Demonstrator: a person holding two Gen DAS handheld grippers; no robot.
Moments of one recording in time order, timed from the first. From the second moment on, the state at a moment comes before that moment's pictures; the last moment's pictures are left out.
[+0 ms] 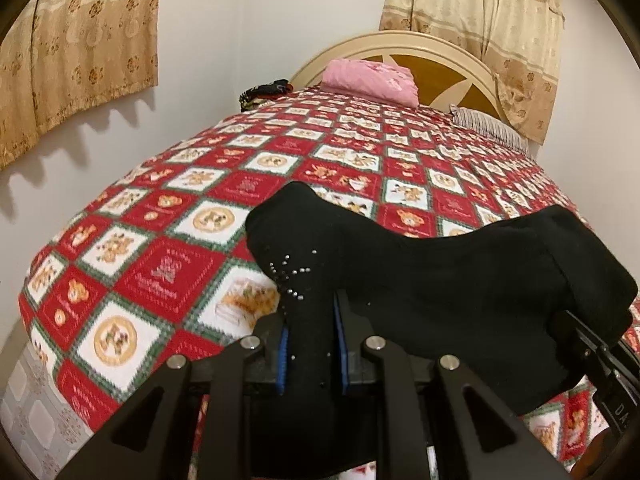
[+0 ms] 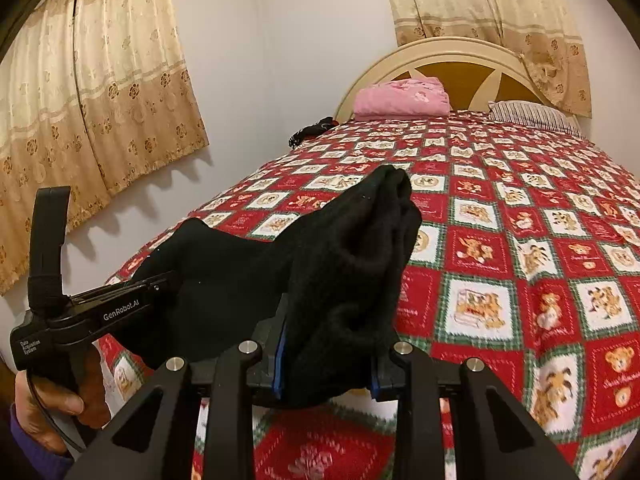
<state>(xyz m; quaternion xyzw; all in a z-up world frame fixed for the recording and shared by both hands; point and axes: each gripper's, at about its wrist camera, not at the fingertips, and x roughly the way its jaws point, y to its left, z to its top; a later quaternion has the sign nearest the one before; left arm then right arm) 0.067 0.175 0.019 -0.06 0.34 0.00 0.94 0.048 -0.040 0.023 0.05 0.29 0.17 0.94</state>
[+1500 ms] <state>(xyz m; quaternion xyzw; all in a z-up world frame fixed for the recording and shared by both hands) 0.106 0.236 -0.052 -0.14 0.40 0.04 0.90 0.138 -0.049 -0.061 0.12 0.41 0.15 0.89</state>
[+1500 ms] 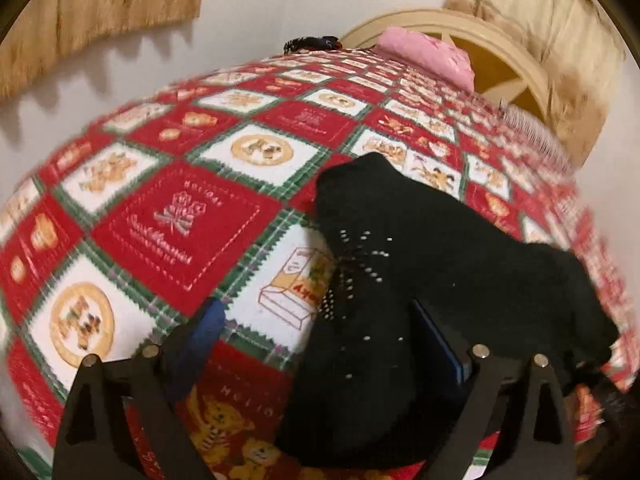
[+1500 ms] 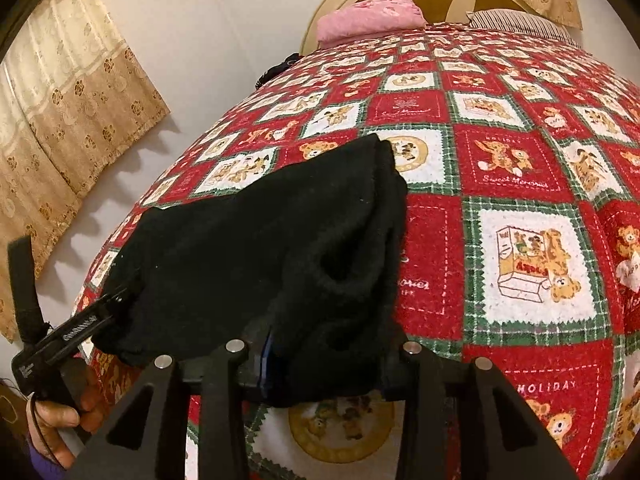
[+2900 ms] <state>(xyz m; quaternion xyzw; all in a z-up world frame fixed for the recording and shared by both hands) 0.112 0.229 -0.036 -0.19 0.40 -0.03 0.89 0.117 -0.029 -0.051 0.09 0.40 0.20 0.89</state>
